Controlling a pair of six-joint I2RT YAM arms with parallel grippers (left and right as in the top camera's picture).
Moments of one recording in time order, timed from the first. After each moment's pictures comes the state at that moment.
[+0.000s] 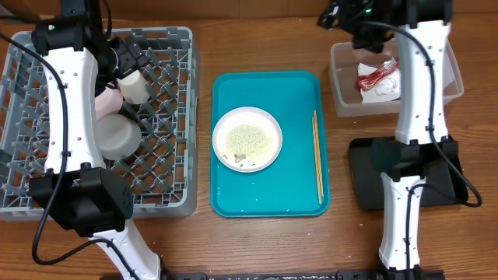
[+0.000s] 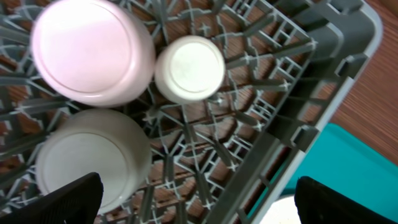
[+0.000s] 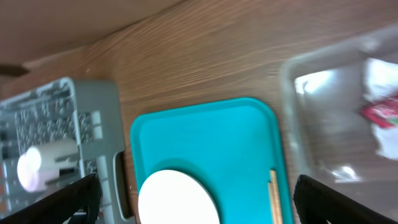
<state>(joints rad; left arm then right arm) 0.15 2.00 2.12 -1.33 0.00 -0.47 0.11 2.47 3.04 -1.63 -0.32 0.42</state>
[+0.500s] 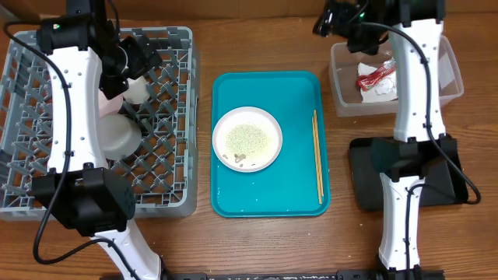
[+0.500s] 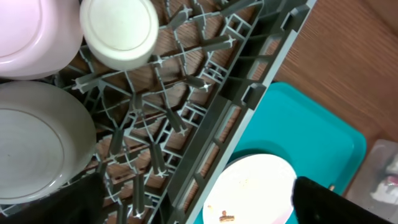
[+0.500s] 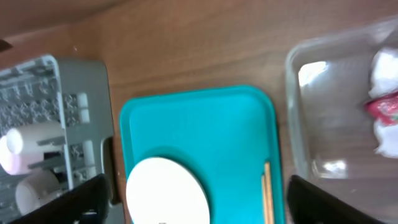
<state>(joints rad) 0.13 2.00 2.12 -1.36 0.19 -0.47 0.12 2.47 2.98 -1.64 -0.33 0.36</state>
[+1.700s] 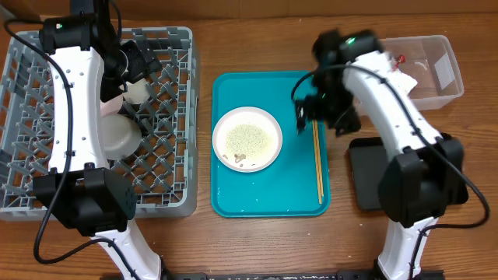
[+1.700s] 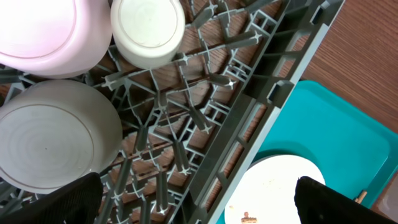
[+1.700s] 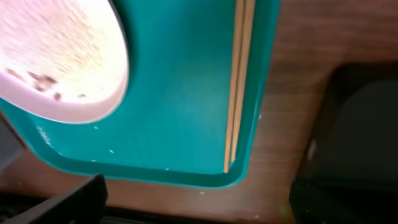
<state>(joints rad) 0.12 2.00 2.12 -1.39 0.11 -0.44 0.32 2.06 1.87 -1.56 -0.19 0.28</state>
